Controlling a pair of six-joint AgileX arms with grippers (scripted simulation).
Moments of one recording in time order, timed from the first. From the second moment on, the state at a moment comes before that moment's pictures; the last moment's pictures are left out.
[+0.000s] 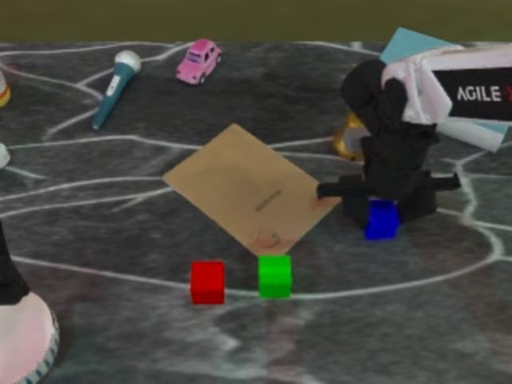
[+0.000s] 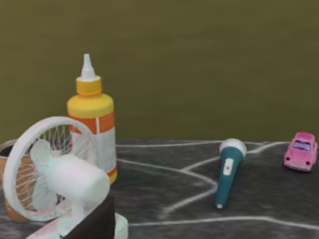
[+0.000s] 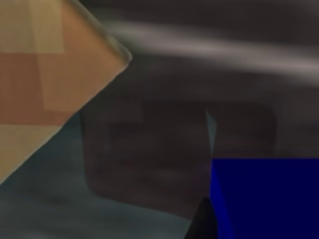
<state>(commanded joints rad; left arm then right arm) 0.02 0.00 0.00 0.00 0.00 0.00 0.42 2.30 1.58 -0.85 0.00 0.37</state>
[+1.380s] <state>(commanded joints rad) 0.02 0.00 0.00 0.00 0.00 0.00 0.59 2.00 1.49 -1.06 0.01 0.59</state>
